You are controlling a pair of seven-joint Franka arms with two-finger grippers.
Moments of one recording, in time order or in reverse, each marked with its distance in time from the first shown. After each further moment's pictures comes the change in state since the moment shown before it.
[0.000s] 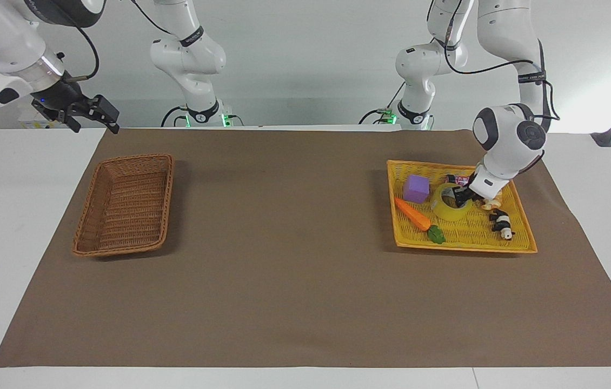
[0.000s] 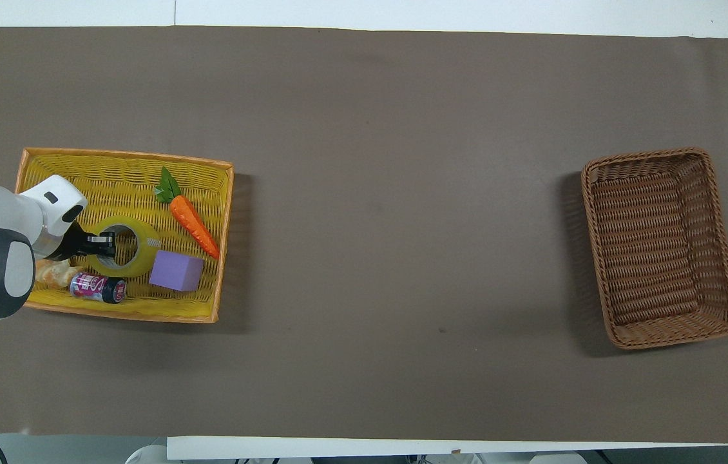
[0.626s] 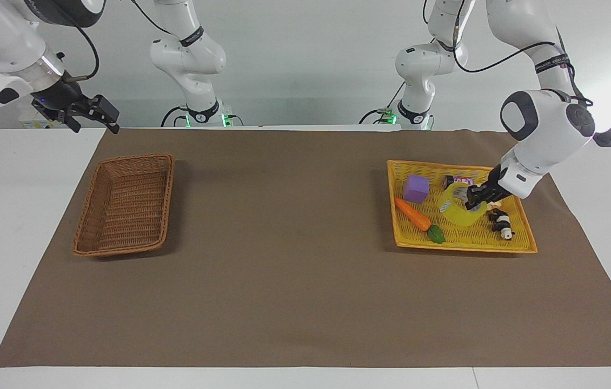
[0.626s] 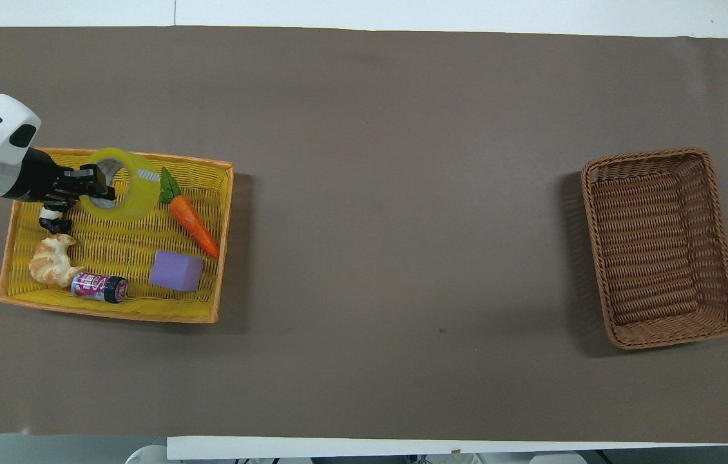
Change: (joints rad) left arm -0.078 0.040 -0.005 0.363 -0.287 -0.255 -0.097; right arm 0.000 0.000 0.002 0.000 0.000 0.001 0.000
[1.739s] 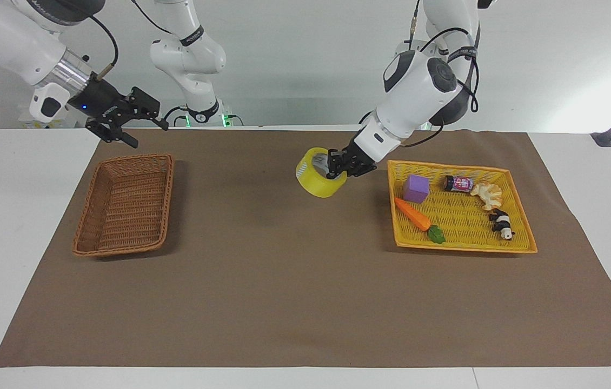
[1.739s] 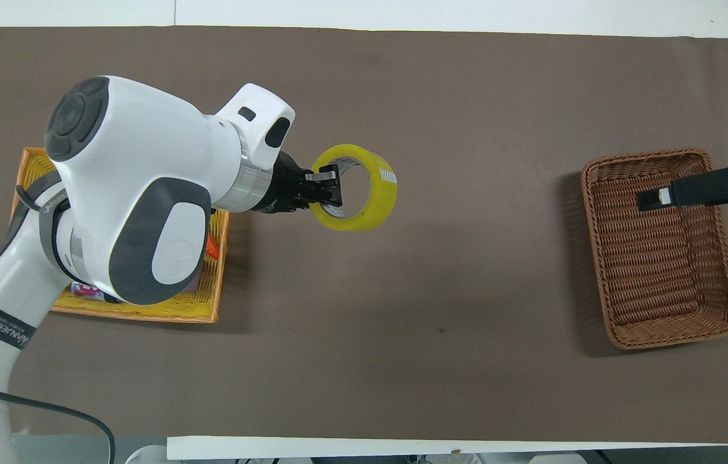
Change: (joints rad) left arm -0.521 0.049 -0.008 0.191 -0.188 0.081 -0.391; right arm 0.017 -0.028 0.012 -0.159 0.606 0.136 -0.236
